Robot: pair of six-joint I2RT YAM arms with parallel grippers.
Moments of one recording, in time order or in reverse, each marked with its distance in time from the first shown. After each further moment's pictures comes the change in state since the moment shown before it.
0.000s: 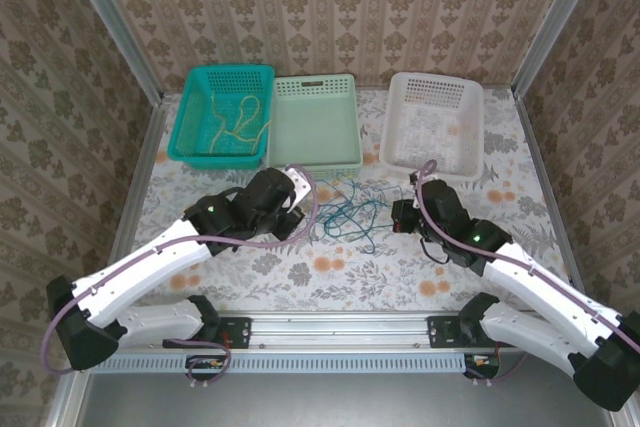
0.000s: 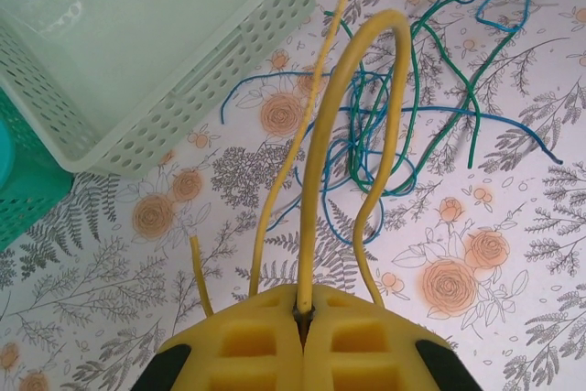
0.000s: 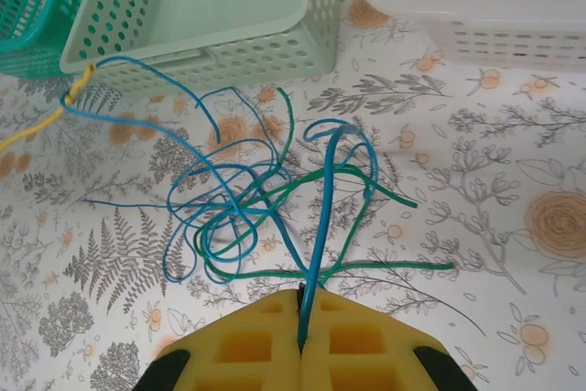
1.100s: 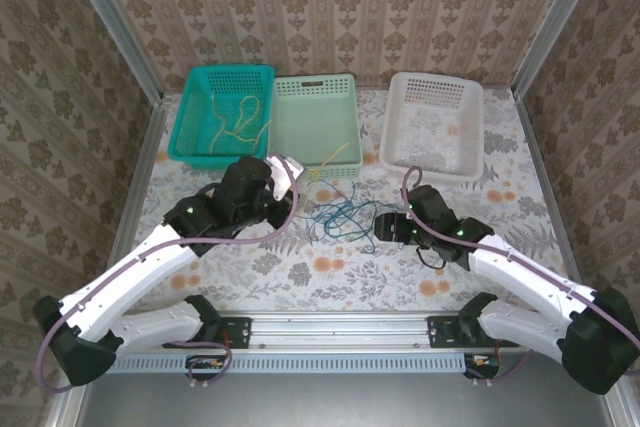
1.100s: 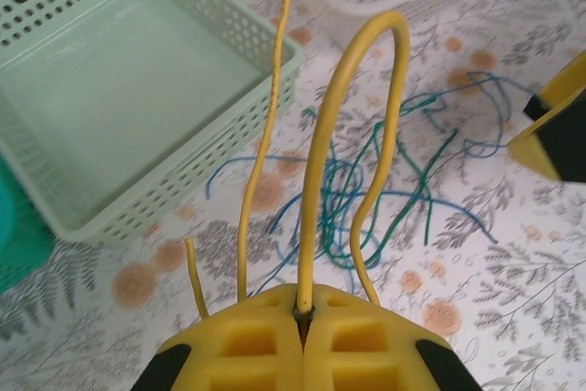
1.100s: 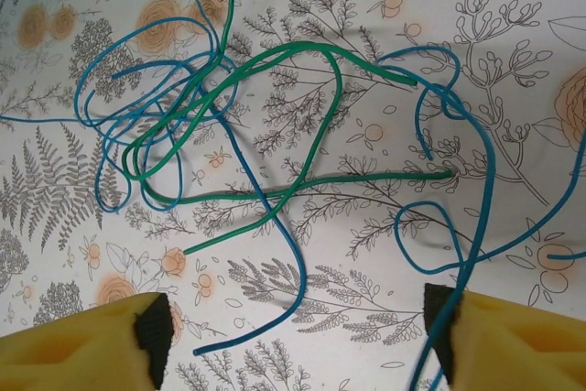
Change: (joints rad) left arm 0.100 -0.073 -0.010 0.148 0.177 0.019; right arm -0.023 0.134 -0.071 0.007 -0.124 0.021
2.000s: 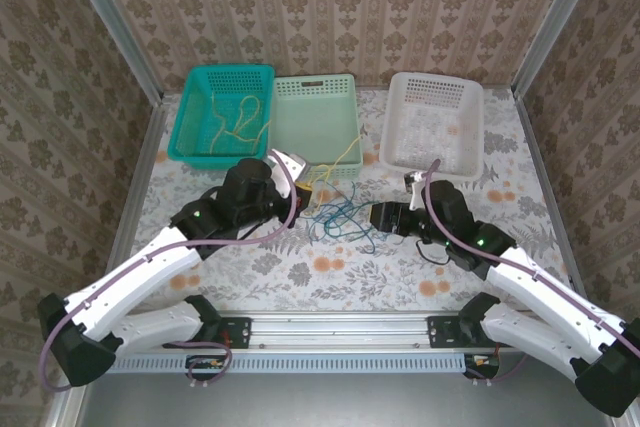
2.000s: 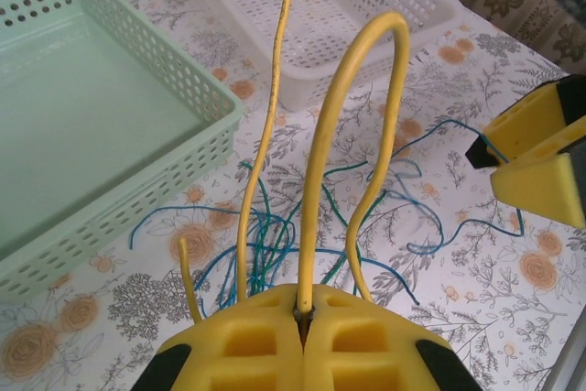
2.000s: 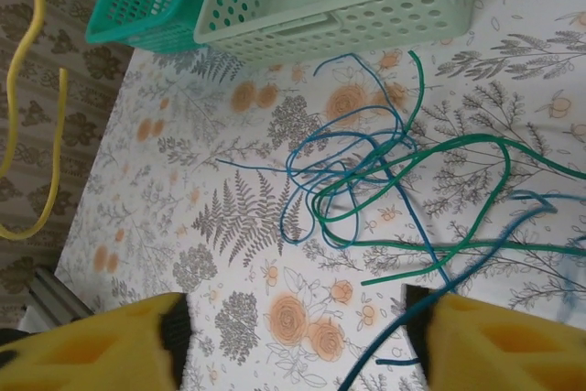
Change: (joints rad) left arm 0.000 0.000 -0.074 0.192 0.112 -0.127; right arm 0.019 -0.161 0.059 0.073 -0.121 0.048
